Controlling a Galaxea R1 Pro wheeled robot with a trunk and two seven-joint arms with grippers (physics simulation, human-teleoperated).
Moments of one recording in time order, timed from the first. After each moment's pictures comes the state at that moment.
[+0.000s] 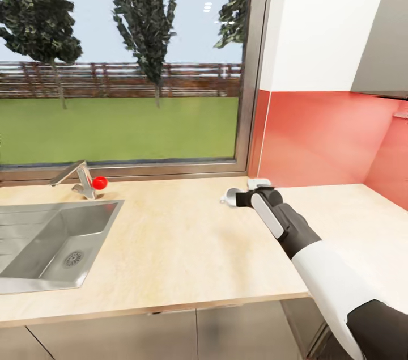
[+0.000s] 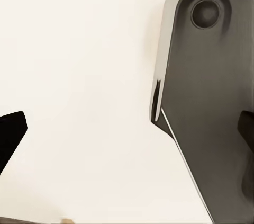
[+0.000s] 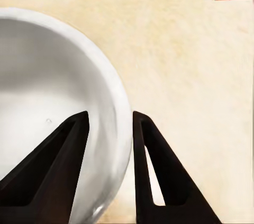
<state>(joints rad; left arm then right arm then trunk) 0.08 0.09 0.19 -0.06 -0.08 -0.19 0.05 -0.94 -0.02 0.41 -0.96 -0.60 0.80 -0.42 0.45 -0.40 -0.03</state>
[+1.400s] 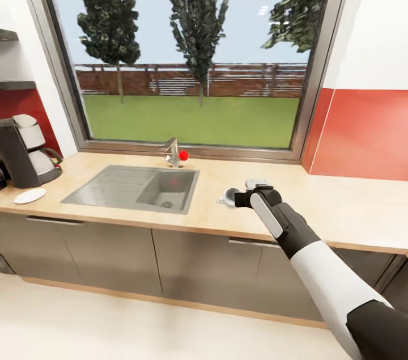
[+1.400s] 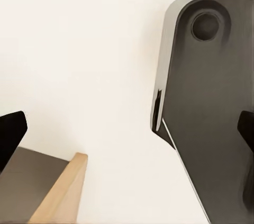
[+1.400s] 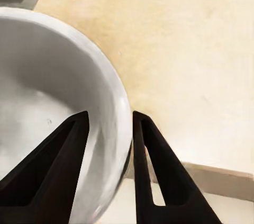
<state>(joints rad) 0.07 0.09 0.19 -0.08 -0.08 -0.19 0.06 -0.94 -0.02 0.41 -0.97 -0.60 0.82 -0.42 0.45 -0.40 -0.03</state>
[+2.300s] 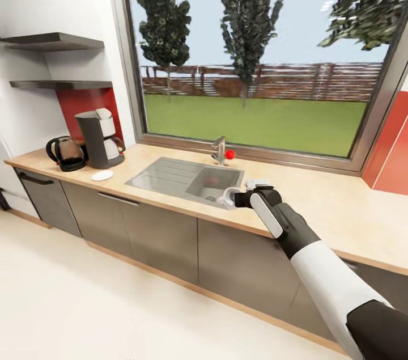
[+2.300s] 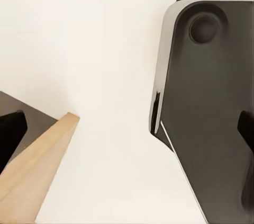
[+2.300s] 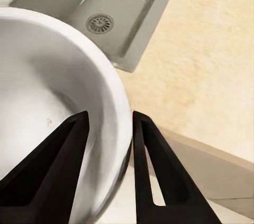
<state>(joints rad) 0.07 0.08 0.19 -0.08 -0.08 -0.19 0.06 -0.94 -0.02 0.41 -0.97 -0.60 0.82 -0.42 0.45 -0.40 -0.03</state>
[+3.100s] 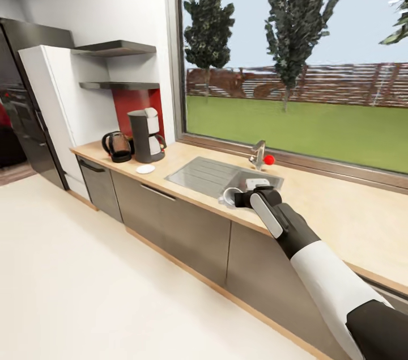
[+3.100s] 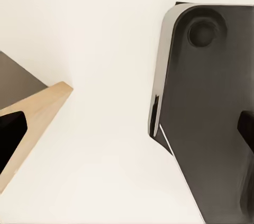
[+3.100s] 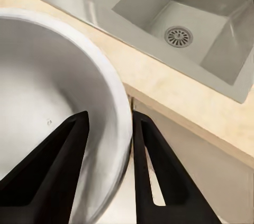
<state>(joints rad) 0.07 0.08 0.19 -0.08 -0.08 -0.19 0.06 -0.94 -0.02 0.41 -0.97 -0.60 0.82 -0.42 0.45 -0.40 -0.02</state>
